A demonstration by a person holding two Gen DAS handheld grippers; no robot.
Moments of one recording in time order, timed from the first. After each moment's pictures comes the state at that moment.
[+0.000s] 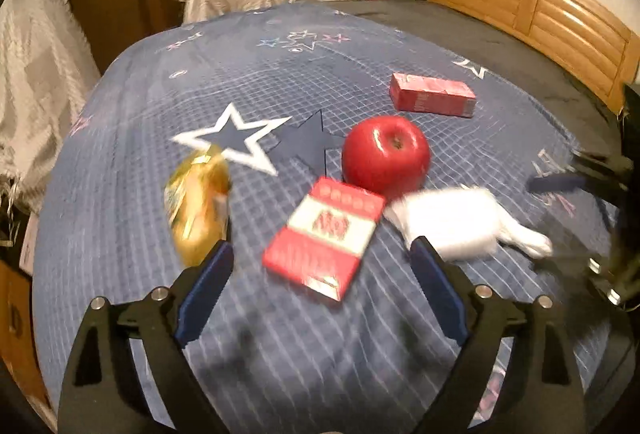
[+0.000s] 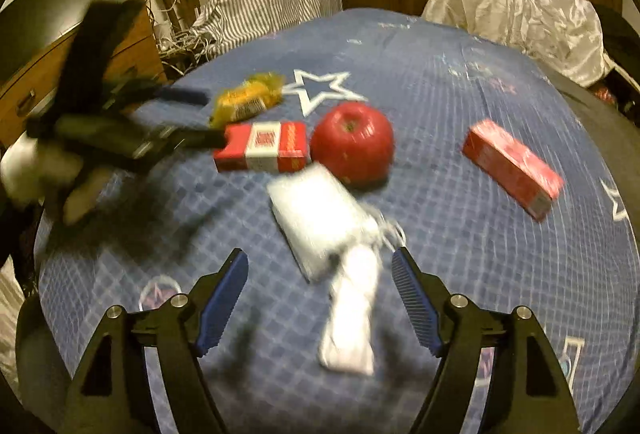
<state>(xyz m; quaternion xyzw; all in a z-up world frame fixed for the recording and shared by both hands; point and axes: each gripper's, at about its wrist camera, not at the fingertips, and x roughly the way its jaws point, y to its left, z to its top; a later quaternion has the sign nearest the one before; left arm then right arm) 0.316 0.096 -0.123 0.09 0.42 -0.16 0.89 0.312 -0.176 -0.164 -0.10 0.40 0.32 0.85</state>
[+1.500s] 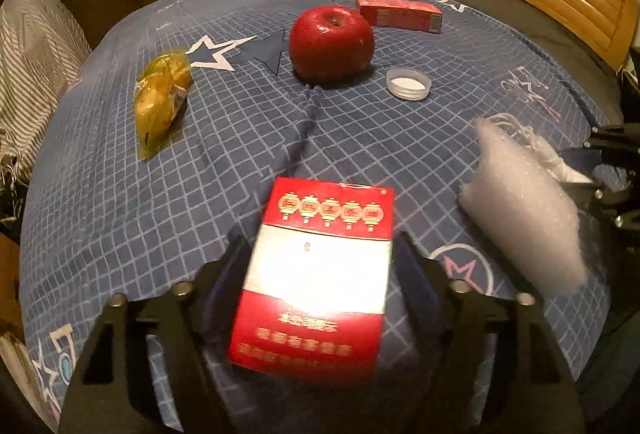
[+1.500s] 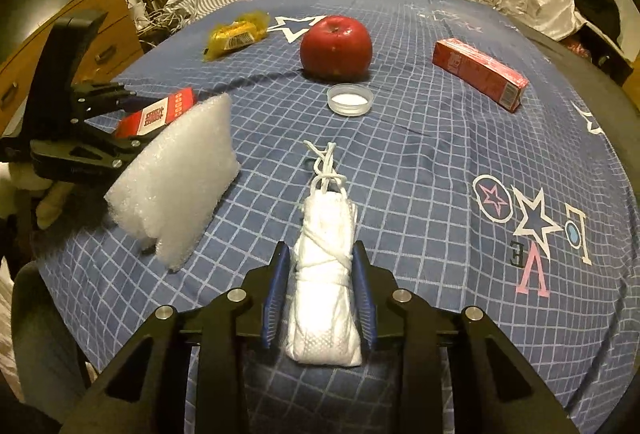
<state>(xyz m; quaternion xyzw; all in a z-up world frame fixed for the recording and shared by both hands) 0.223 0.085 -0.163 0.11 0.47 -0.16 0.86 0.235 -0.210 -0.207 -0.09 0.45 0.26 0.85</state>
